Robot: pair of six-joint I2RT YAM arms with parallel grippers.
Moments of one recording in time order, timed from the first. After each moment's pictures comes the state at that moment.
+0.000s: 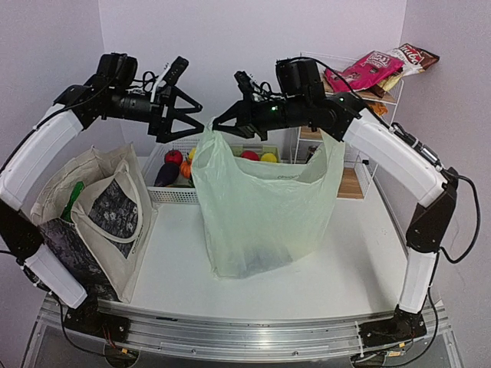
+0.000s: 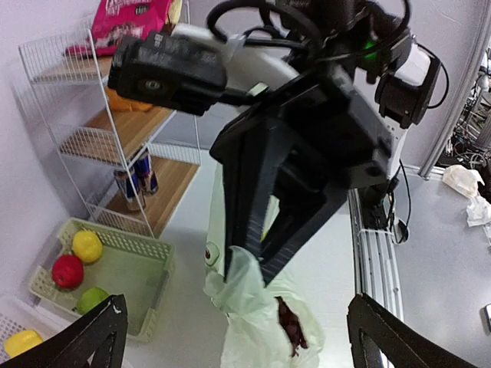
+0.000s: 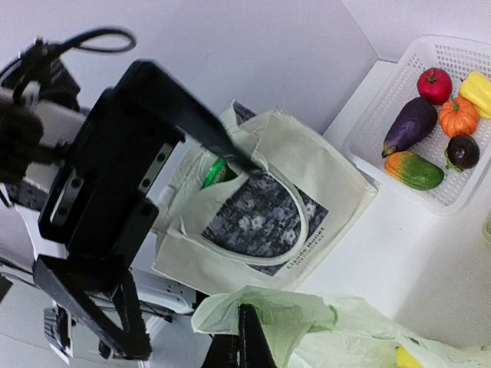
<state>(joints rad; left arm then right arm) -0.51 1.54 1.87 -0.75 0.88 0.34 0.85 1.94 2.22 -0.61 -0.48 0.68</state>
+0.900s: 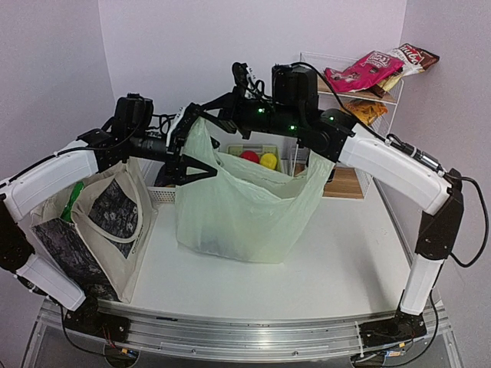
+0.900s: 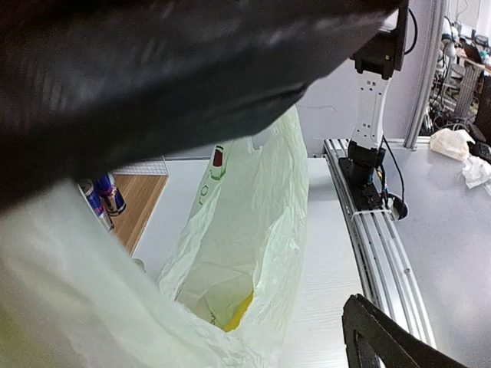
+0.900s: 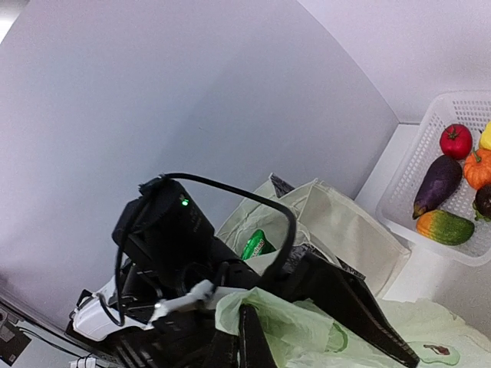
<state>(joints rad) -0.58 1.44 1.37 -0.29 0.94 0.38 0.96 1.87 2.02 -0.20 -0.24 0.83</state>
